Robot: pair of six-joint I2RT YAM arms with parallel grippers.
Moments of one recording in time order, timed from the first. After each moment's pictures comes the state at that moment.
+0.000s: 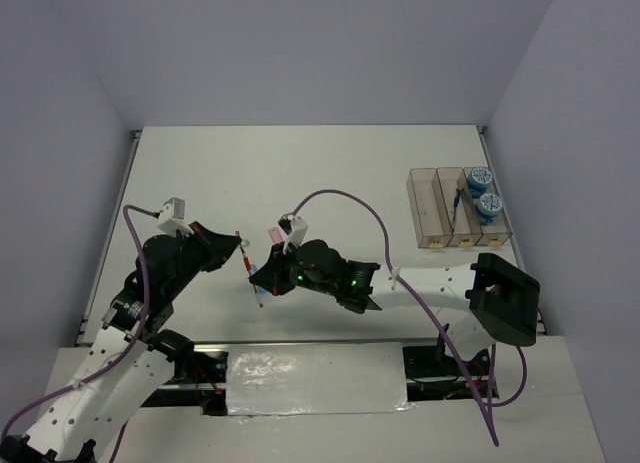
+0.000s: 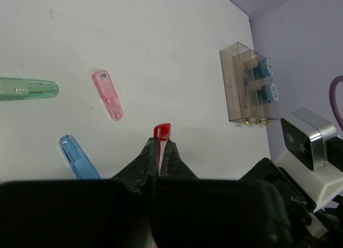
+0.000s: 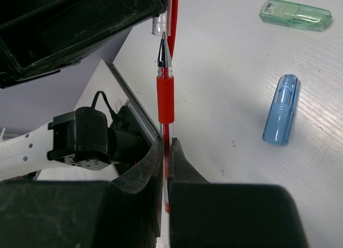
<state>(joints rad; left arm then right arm) -0.40 0.52 0.58 -0.35 0.01 -0.82 1.18 1.49 0.85 0.36 0.07 0.77</state>
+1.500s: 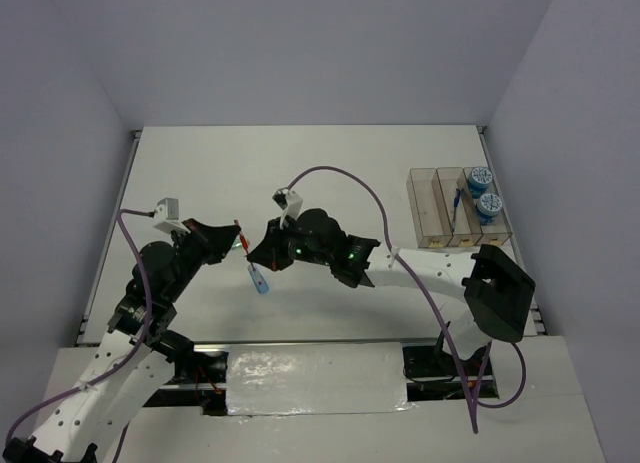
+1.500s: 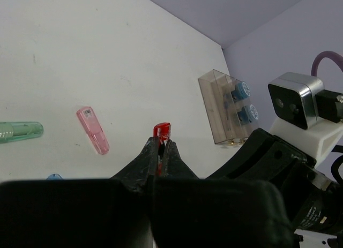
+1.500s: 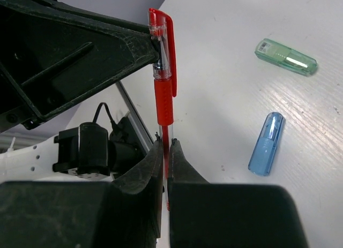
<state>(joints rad) -0.38 0.48 0.49 -0.14 0.01 -0.80 1.06 1.54 0.99 0.29 -0.09 0.68</state>
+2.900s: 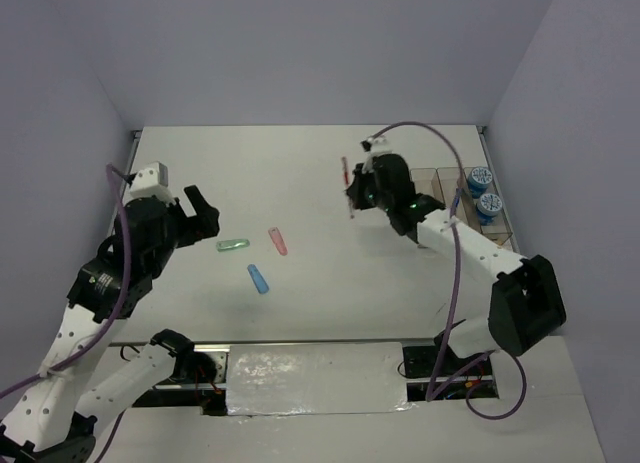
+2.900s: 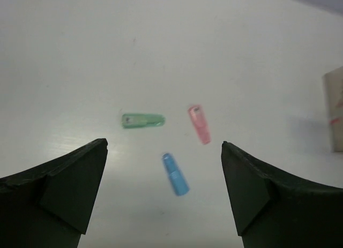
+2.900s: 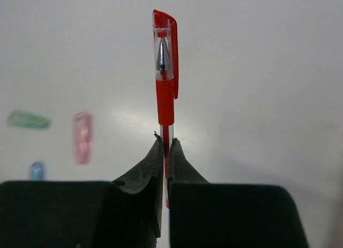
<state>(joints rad) -0.42 0.74 1.10 -0.76 -0.34 -0.52 0.55 1.41 0.99 -0.05 -0.02 0.31</state>
